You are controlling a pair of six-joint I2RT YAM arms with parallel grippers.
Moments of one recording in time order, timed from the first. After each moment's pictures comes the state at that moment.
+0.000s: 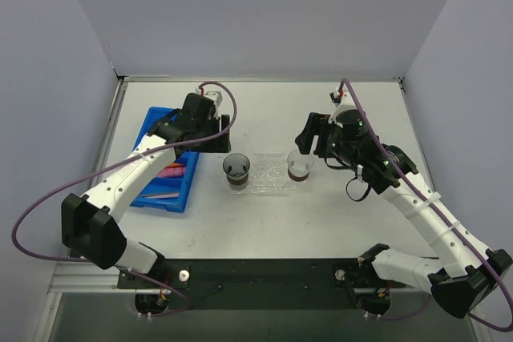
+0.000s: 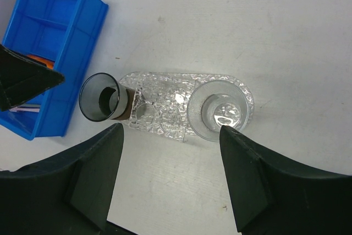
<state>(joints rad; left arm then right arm) -0.51 1.47 1.32 -0.74 -0.03 -0.40 0.57 1.09 1.14 -0.58 0.13 0.47</state>
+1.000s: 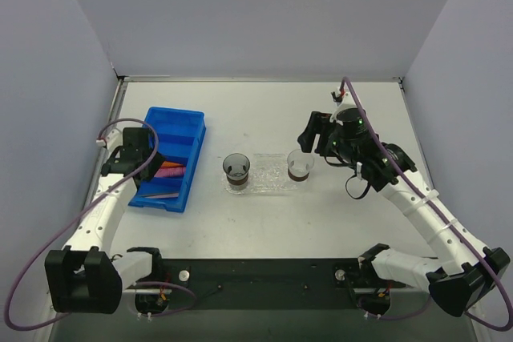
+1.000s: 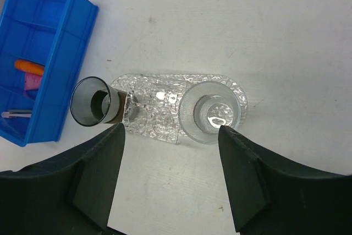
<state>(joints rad) -0.06 1.12 0.85 -0.63 -0.30 -0.97 0.54 1.10 1.14 -0.58 0.13 0.47</state>
